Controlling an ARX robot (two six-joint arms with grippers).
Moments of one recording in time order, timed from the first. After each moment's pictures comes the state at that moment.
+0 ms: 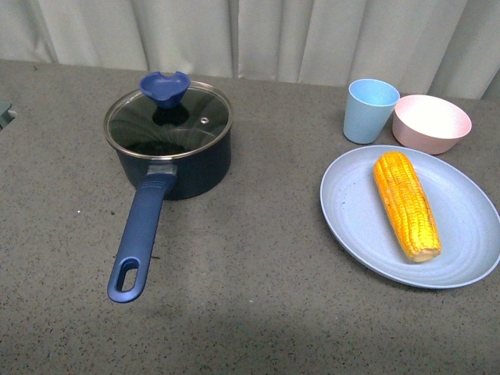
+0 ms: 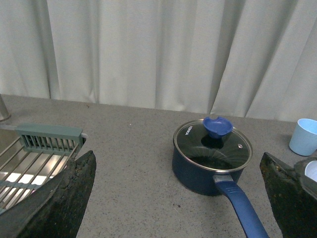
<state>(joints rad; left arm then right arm) 0.00 0.00 0.02 0.00 0.00 0.00 0.00 0.00 0.01 0.00 0.00 -0.01</state>
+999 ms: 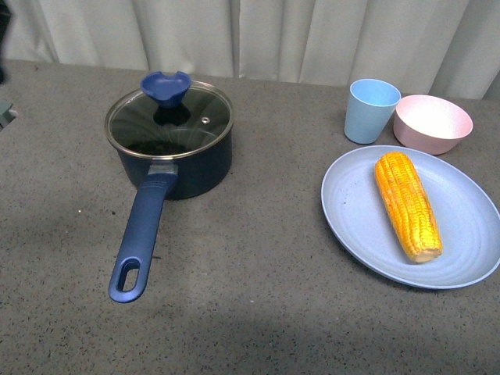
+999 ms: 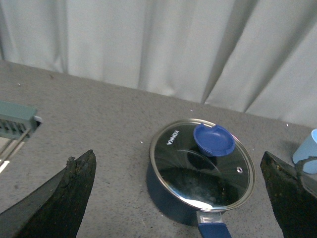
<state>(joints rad) -0.19 1.42 0.33 0.95 -0.16 -0.16 0.00 0.00 0.01 0.00 0.00 -0.01</state>
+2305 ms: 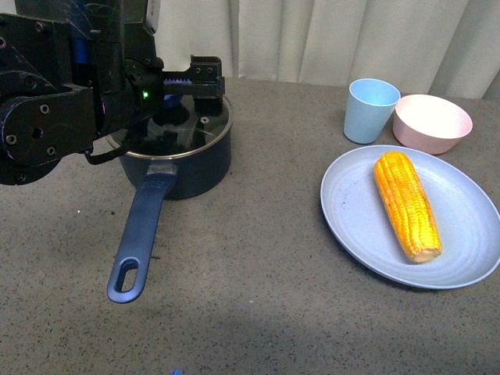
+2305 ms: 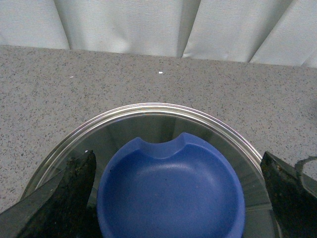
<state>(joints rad) -0.30 2.18 1.00 0.85 -0.17 -0.11 0.00 0.00 0.01 0.00 0.00 -0.01</state>
